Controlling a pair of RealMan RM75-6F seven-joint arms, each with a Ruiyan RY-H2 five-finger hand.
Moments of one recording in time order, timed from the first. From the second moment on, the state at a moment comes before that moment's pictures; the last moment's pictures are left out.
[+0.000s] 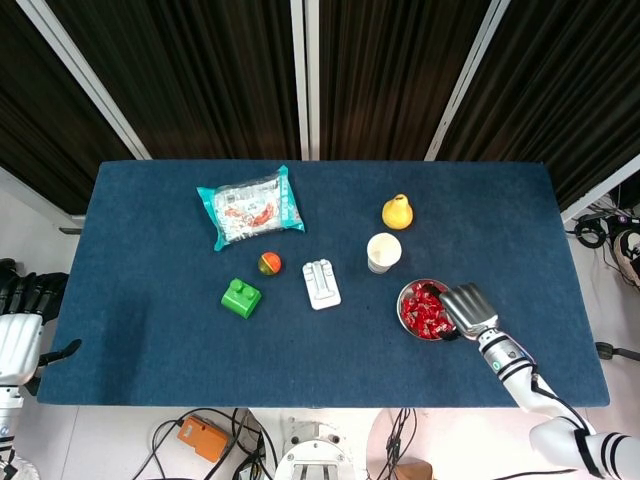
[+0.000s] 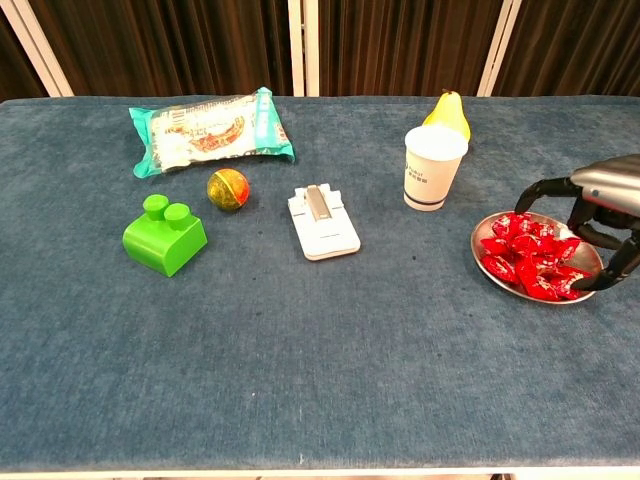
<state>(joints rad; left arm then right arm) -0.05 -1.14 -0.04 -1.56 1.48 1.52 0.09 0.49 -1.35 0.08 -1.51 -1.38 0.90 -0.26</state>
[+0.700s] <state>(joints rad) -0.04 -1.14 -0.04 -1.55 1.49 1.53 0.08 0.51 -1.33 0.09 -1.49 -1.40 0.99 -0.18</state>
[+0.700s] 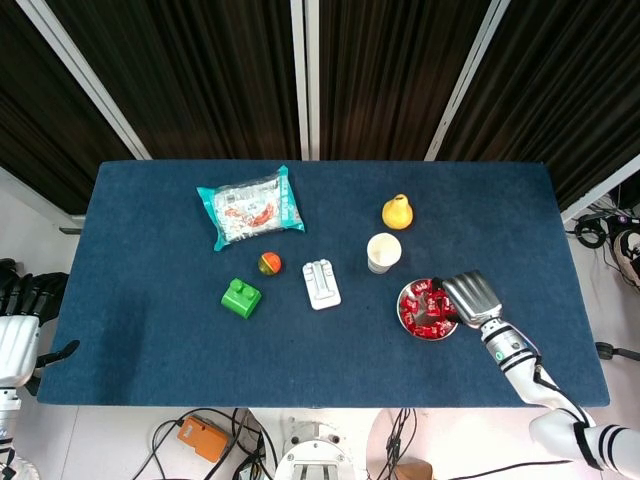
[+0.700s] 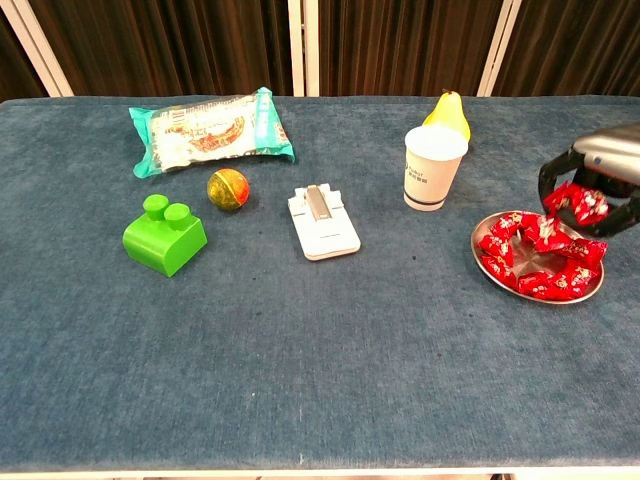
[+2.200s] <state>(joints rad) -0.06 -1.14 -0.05 -1.56 1.47 1.51 0.11 0.91 -1.42 0.21 -1.41 -0.92 0.75 -0.44</state>
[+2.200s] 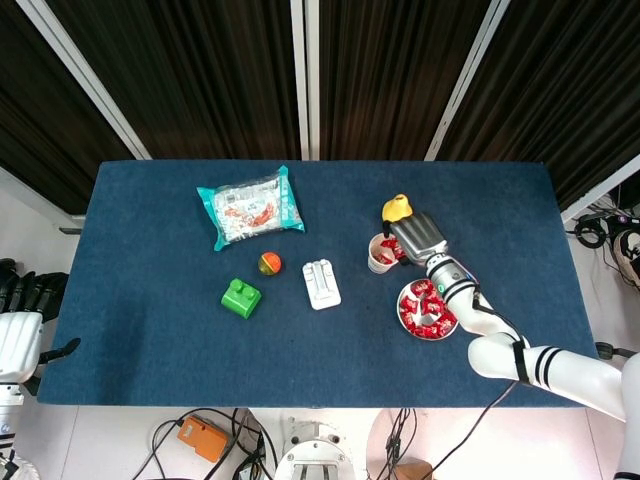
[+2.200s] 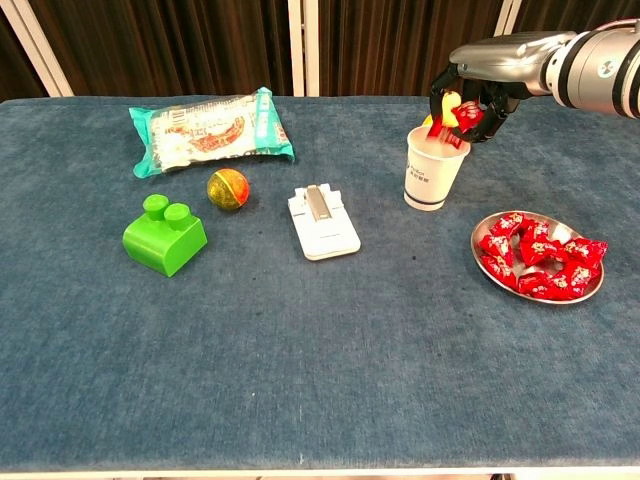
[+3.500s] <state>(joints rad) -0.06 -1.14 -0.05 -1.57 1.50 1.53 0.11 0.60 -1.31 -0.03 -1.49 -1.30 0.98 -0.22</state>
